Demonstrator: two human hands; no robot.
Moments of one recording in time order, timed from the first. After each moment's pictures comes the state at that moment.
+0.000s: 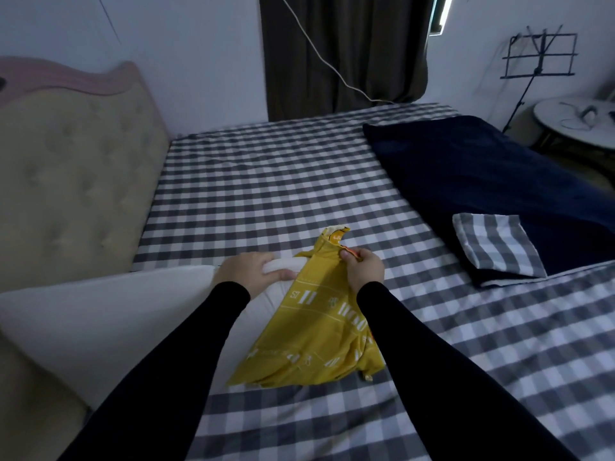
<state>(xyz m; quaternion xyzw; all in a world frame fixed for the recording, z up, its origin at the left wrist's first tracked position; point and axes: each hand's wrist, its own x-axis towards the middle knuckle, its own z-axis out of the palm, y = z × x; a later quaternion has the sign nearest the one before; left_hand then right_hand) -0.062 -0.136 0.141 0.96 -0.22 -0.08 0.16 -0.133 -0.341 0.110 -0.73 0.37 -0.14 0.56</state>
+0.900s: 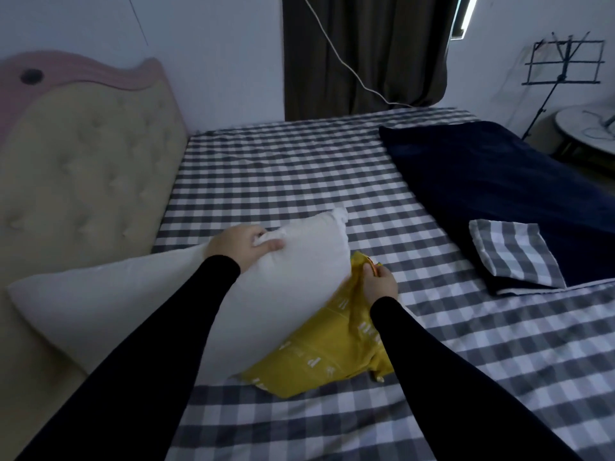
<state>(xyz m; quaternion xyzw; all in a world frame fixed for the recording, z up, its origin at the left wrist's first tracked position) -0.037 -0.098 0.174 0.97 -0.17 -0.04 0.19 -0.144 -0.330 0.084 -0.71 0.44 -0.09 0.54</state>
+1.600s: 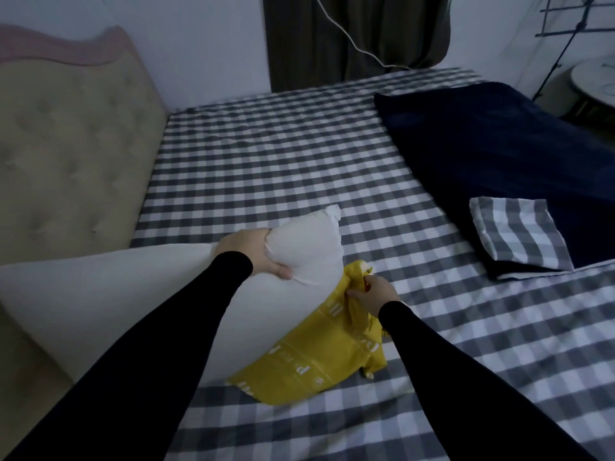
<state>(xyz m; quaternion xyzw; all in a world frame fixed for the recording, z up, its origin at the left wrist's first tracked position) -0.018 -0.174 0.137 0.96 -0.16 -0.19 0.08 -0.145 -0.390 0.038 -0.87 0.28 0.14 0.37</state>
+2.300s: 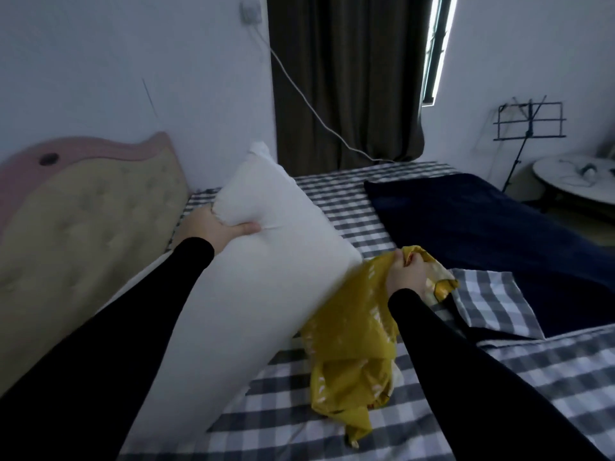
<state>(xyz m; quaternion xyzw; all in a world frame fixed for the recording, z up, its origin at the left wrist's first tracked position) -0.036 -0.166 0.303 0.92 -0.02 0.08 0.38 -0.136 -0.456 0.187 -0.68 0.41 -0.30 0.53</state>
